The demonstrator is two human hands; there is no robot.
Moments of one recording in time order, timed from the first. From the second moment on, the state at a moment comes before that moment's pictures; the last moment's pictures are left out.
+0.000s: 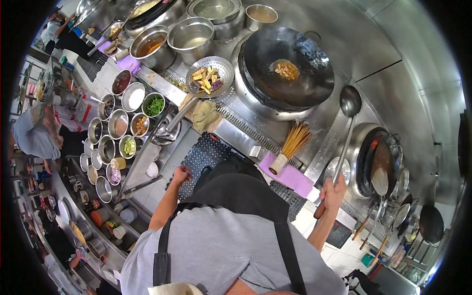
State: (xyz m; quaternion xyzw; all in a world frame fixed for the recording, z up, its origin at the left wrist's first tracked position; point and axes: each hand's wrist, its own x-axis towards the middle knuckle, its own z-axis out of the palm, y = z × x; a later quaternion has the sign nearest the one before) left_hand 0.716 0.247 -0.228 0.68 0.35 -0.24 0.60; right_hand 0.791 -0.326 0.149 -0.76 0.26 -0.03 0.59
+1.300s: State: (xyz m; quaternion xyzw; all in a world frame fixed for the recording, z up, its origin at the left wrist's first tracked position) left_hand 0.665 0.721 -0.062 0.69 0.49 0.32 0.41; right_hand 0.876 0.225 0.189 -0.62 -0.09 0.51 0.59
